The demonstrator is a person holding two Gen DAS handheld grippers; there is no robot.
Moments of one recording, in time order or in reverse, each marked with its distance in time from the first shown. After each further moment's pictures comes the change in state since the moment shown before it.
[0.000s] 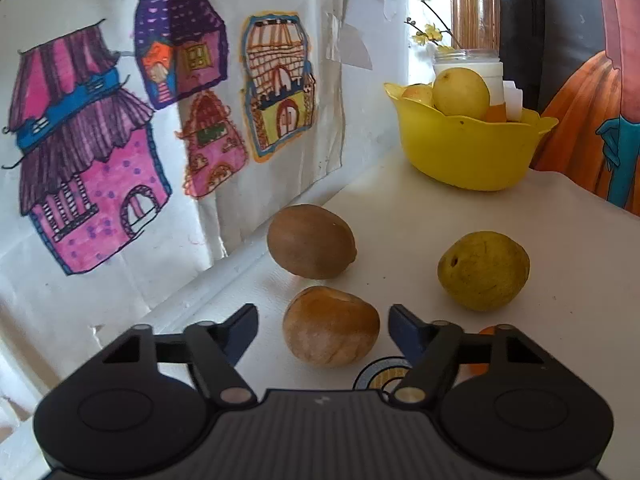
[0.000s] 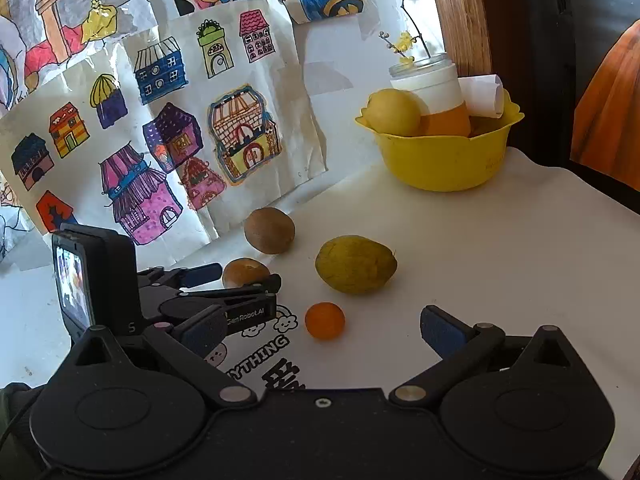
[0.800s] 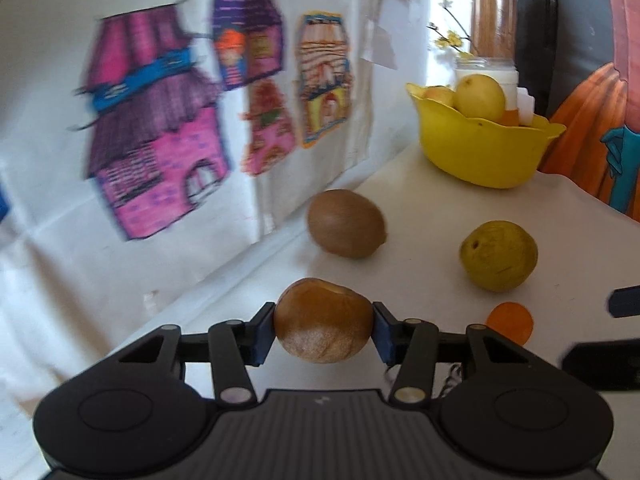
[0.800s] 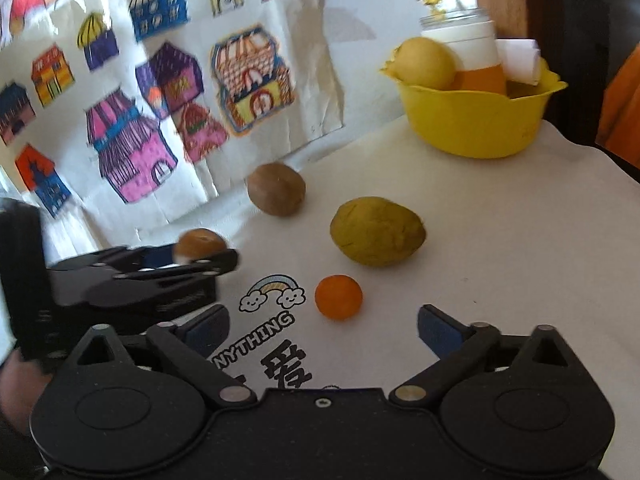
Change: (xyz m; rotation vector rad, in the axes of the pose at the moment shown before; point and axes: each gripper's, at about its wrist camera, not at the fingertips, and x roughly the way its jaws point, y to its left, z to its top) left arm -0.028 0.033 -0.013 -0.052 0.014 0.006; right arm 0.048 0.016 -0.005 -0.062 0.114 0.007
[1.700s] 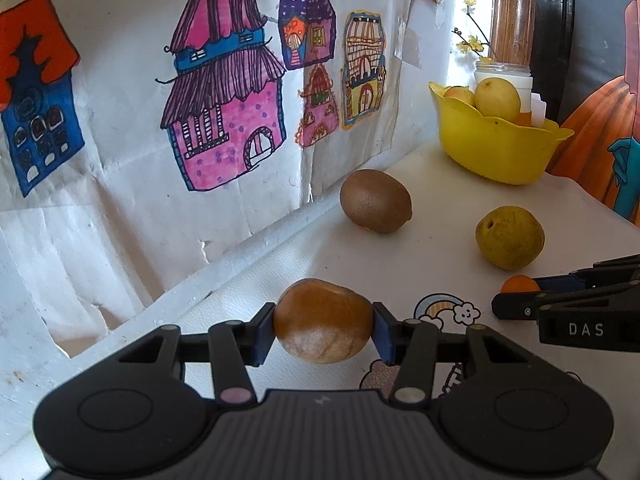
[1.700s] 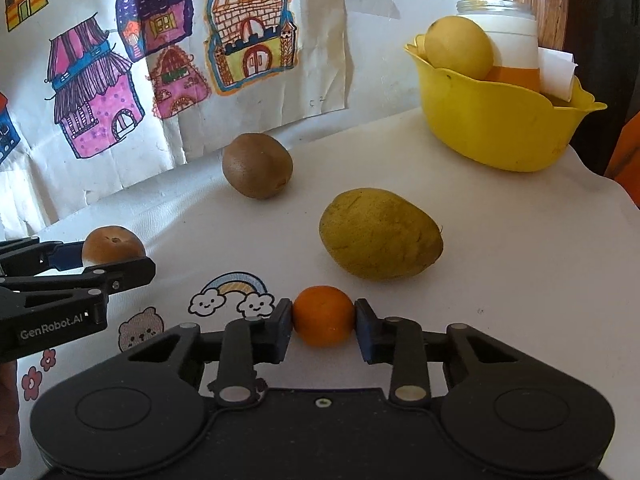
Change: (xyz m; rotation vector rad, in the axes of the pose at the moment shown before) left arm -0.020 0.018 -0.020 -0.051 0.013 0.015; right arm 0.053 0.012 0.002 -0.127 0.013 -0.092
